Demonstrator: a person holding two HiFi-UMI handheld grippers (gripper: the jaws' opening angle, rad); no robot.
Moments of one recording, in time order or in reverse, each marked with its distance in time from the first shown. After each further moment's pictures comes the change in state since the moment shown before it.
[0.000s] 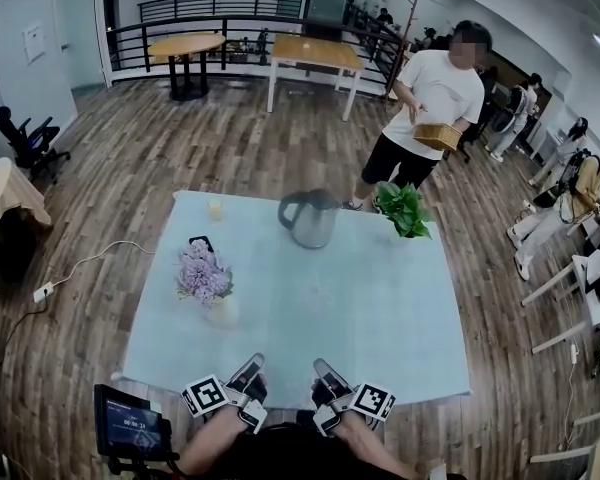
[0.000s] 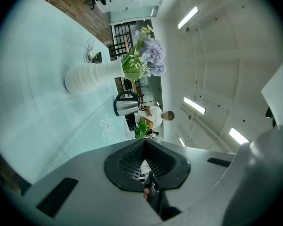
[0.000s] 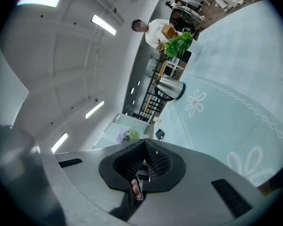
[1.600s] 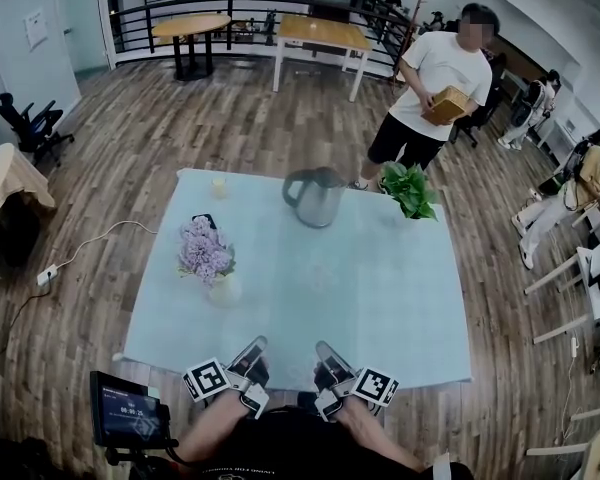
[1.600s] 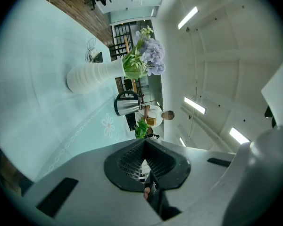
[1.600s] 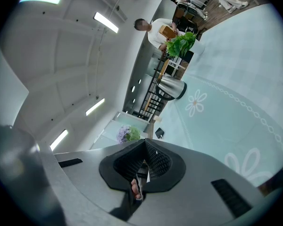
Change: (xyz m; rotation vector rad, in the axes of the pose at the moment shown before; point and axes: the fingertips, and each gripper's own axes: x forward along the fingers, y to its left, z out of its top) left arm 0.001 0.002 -0.002 -0.010 -0.001 0.016; right arm 0.003 0.003 0.001 -0.036 0.017 0.013
